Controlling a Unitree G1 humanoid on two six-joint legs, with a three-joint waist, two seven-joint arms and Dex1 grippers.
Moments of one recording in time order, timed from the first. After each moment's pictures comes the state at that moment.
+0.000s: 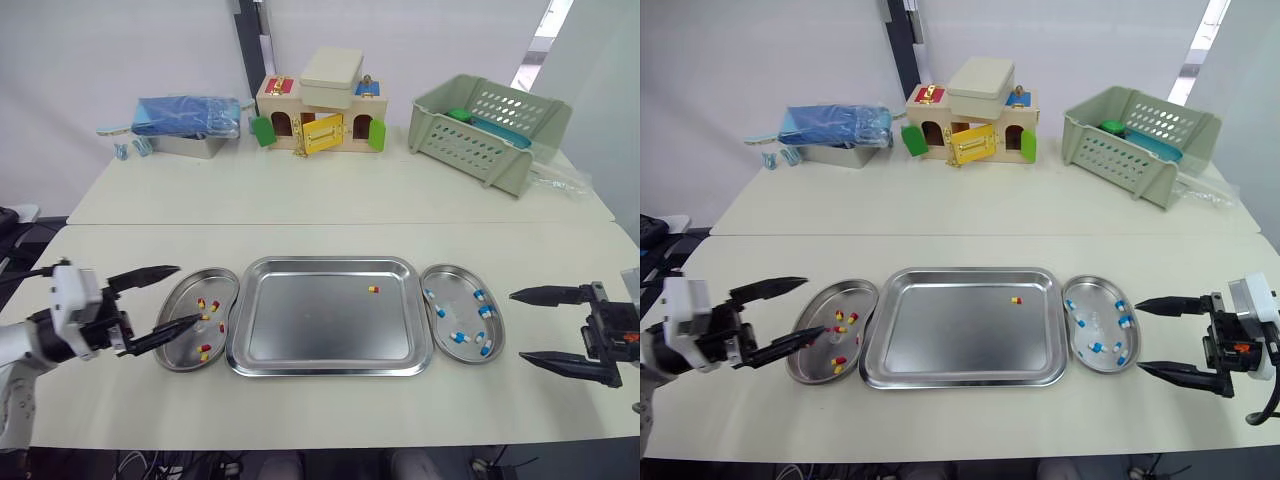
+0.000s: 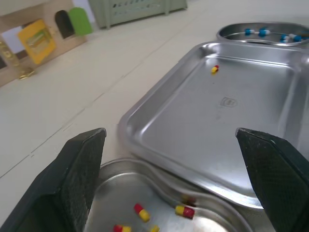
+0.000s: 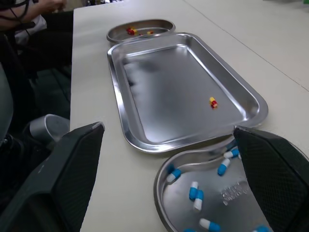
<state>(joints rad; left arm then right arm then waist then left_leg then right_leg) 0.00 0.86 0.40 0.02 -0.59 0.01 -1.31 0.12 -0.98 -0.48 -0.26 0.74 0.33 1.46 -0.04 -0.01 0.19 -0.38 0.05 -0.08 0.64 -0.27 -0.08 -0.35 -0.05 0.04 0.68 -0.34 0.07</state>
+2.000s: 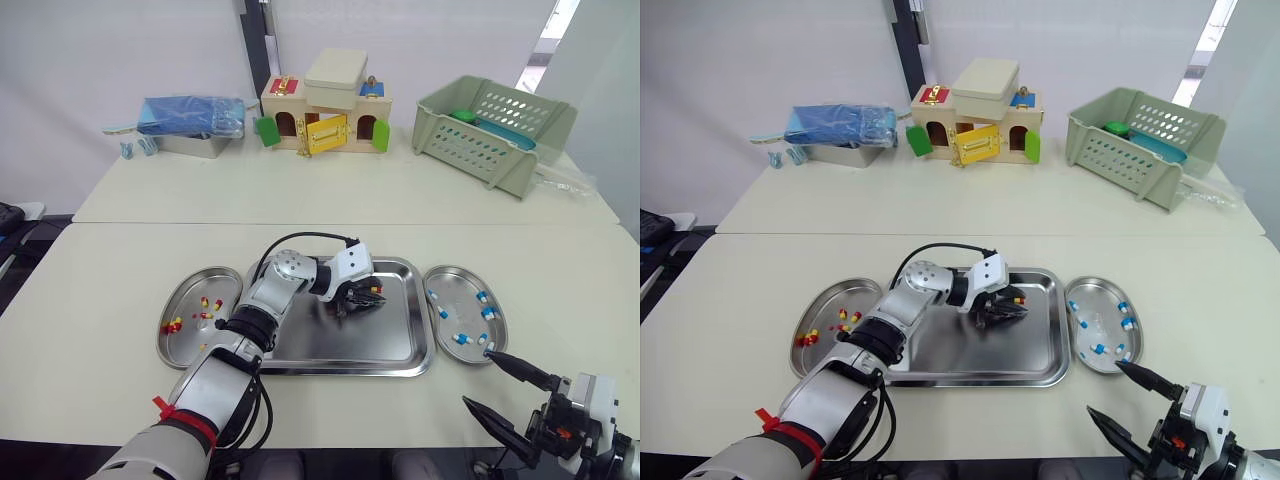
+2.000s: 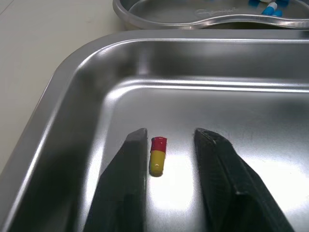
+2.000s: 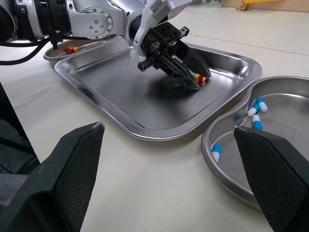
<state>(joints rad) -0.86 0.21 -0.32 0.76 0.06 -0.04 -1.14 0.61 -0.49 -0.33 -0.48 0.55 -0.02 1.05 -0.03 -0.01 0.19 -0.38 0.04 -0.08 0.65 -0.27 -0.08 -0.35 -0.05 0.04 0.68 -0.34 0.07</state>
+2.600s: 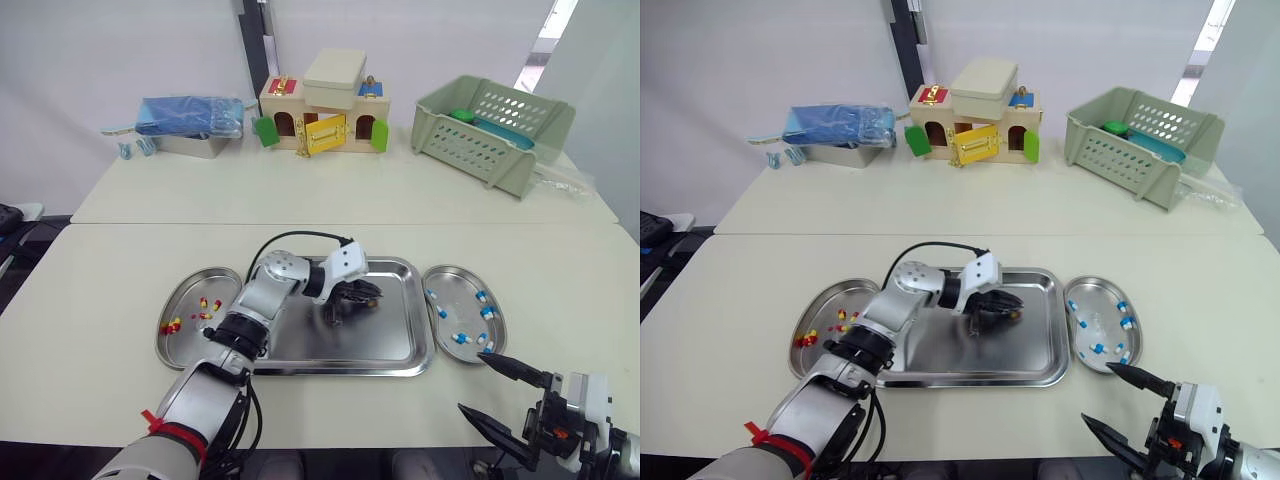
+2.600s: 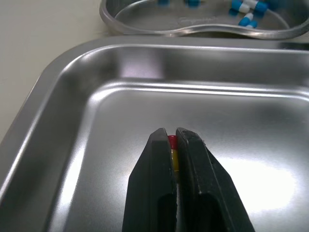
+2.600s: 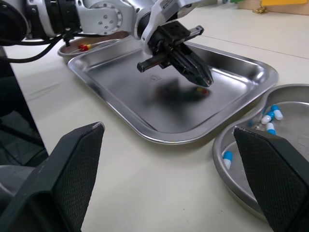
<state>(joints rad) -0.74 0.29 -0.28 0.40 -0.05 0.21 -1.22 0.57 -0.56 -0.29 -0.47 0.55 -0.04 1.12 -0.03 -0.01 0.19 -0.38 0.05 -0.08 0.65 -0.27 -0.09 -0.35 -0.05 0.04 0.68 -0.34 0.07</state>
